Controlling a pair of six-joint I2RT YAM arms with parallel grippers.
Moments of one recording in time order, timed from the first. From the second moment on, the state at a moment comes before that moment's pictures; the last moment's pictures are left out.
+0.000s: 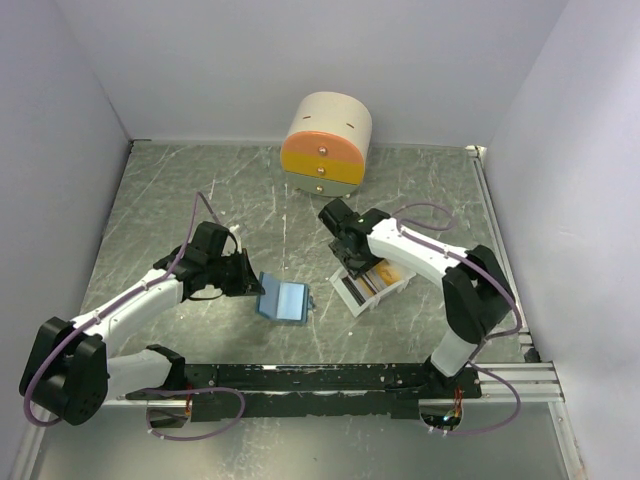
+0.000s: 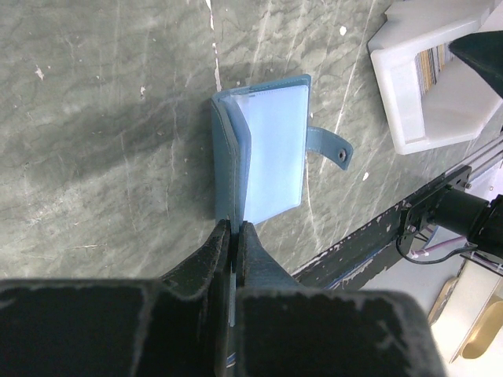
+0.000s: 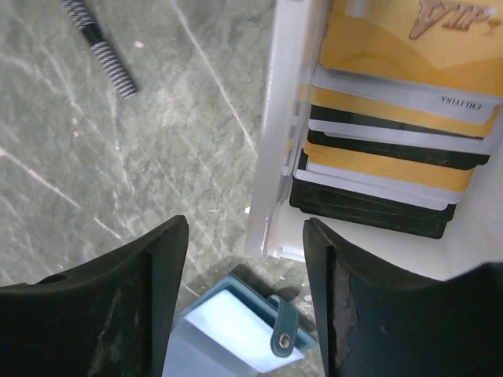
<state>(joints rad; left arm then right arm) -0.46 1.17 0.63 -0.37 0.39 -0.61 0.71 1.68 1.21 -0.88 0.36 1.63</state>
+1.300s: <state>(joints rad) -0.46 1.17 0.63 -0.38 0.39 -0.61 0.71 1.52 0.83 -0.38 0.49 -0.02</state>
